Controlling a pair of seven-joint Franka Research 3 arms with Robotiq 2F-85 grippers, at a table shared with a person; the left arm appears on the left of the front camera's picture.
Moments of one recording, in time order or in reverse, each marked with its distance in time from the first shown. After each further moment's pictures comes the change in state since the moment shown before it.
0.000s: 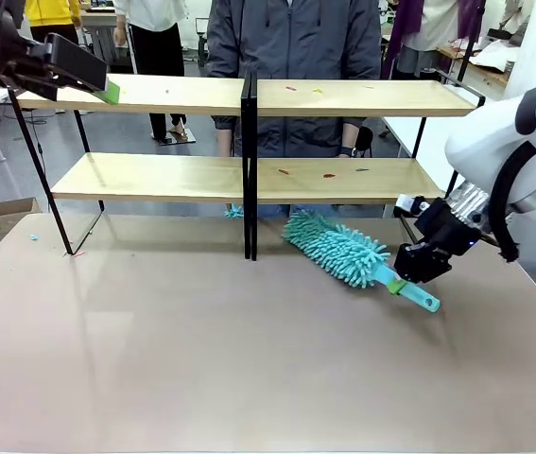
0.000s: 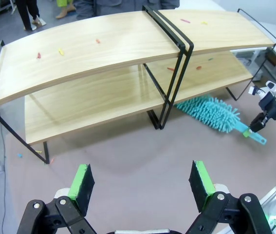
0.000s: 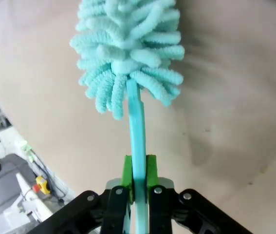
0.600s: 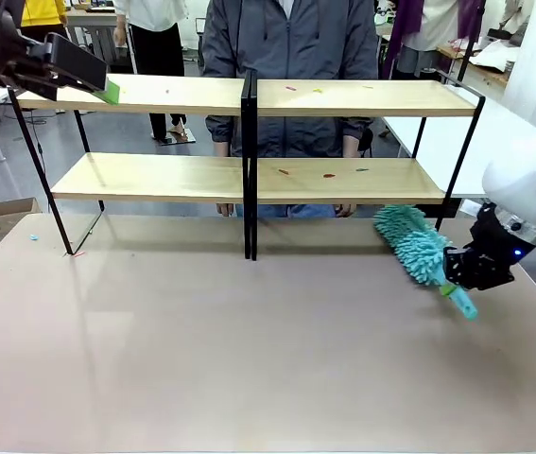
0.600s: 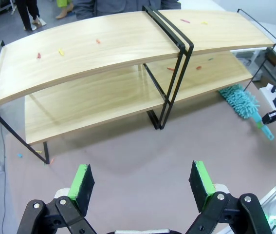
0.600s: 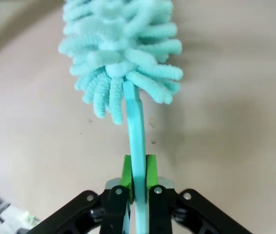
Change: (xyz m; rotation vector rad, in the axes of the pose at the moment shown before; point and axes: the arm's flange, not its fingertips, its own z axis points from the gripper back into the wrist) left arm 0.000 0.000 0.000 0.000 -0.001 0.000; right arm -0.046 -0.048 0.036 -0.270 -0.182 -0.422
